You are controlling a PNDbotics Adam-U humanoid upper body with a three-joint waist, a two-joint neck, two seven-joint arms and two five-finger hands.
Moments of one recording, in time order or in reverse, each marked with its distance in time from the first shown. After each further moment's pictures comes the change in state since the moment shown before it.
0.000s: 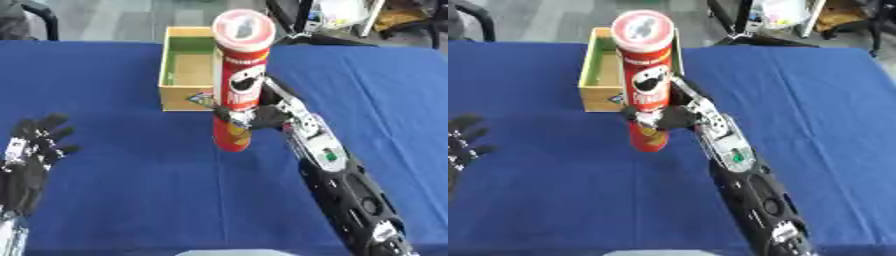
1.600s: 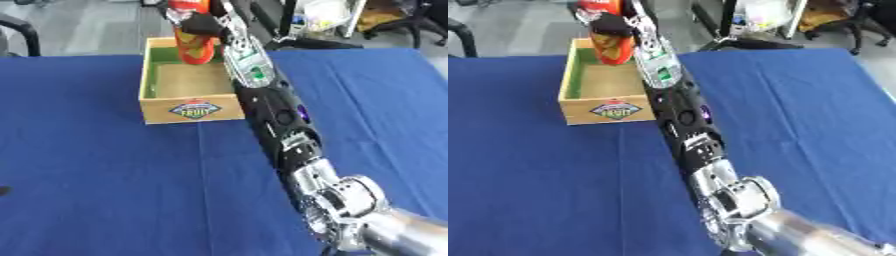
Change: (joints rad) left arm -0.046 -0.010 -0.027 0.000 0.009 -0.003 -0.030; right arm -0.359 -0.003 -0.411 0.396 0.420 0.064 -0.431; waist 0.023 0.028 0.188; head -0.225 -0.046
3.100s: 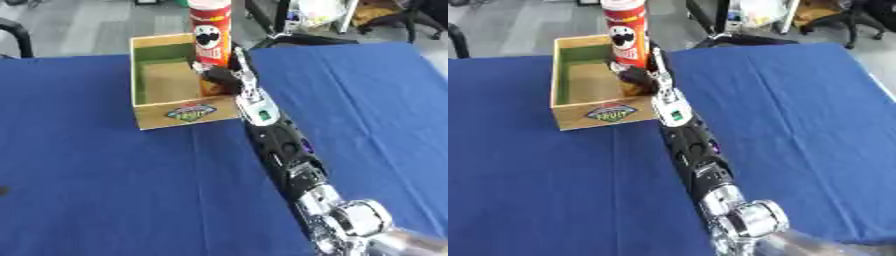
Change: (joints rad) left arm 0.000 0.000 0.000 0.000 0.000 -0.001 0.000; right arm 0.123 0.002 -0.015 0.092 0.021 -0.052 -0.100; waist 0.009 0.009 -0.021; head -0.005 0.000
